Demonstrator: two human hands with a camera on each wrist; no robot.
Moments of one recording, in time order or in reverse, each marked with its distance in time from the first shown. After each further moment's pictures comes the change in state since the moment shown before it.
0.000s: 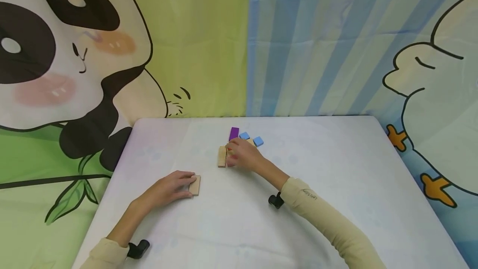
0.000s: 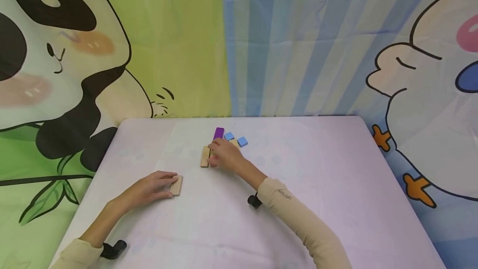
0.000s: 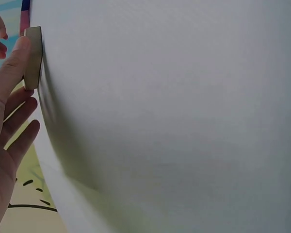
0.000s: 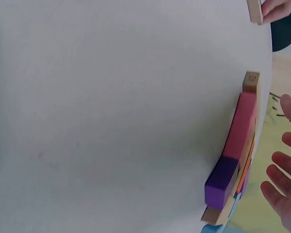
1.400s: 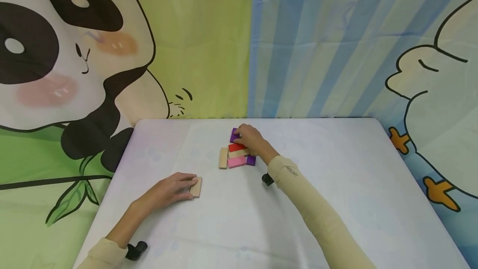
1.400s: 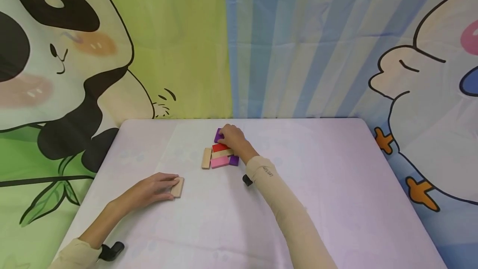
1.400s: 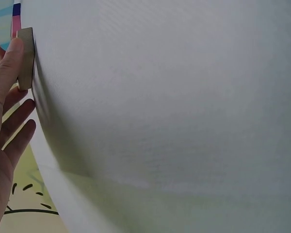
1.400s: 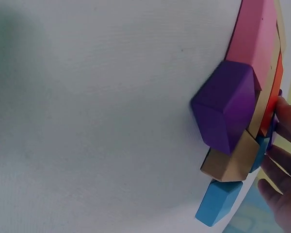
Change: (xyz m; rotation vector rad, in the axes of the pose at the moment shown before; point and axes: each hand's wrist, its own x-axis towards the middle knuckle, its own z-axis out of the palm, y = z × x) left_hand -0.001 -0.001 -0.002 0.027 -0.042 0.003; right_hand 0.063 0.047 -0.006 0.094 -0.160 0.318
